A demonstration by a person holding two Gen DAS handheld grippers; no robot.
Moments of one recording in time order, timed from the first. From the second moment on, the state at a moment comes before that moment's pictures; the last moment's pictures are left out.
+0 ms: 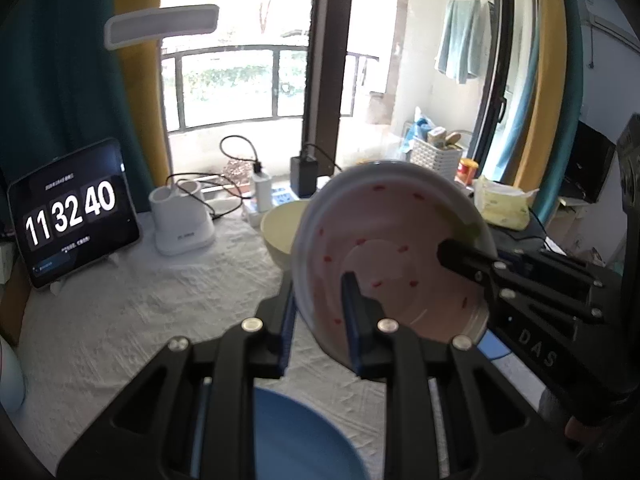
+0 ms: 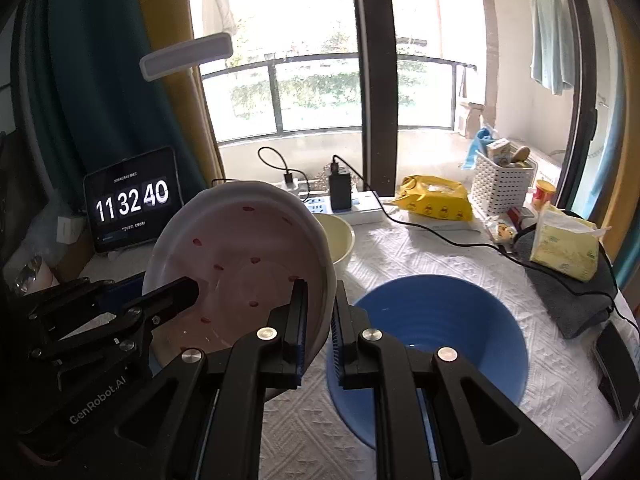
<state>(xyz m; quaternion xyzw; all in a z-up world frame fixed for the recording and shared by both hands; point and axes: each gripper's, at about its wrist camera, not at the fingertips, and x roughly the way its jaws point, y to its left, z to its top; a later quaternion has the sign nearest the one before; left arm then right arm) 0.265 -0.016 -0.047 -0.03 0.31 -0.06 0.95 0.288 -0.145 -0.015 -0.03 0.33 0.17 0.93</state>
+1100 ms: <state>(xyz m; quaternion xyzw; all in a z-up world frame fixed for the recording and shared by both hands) 0.291 -0.124 -0.069 0.03 0.36 -0.12 0.93 0.293 -0.253 -0.035 0.02 0.36 0.11 0.93</state>
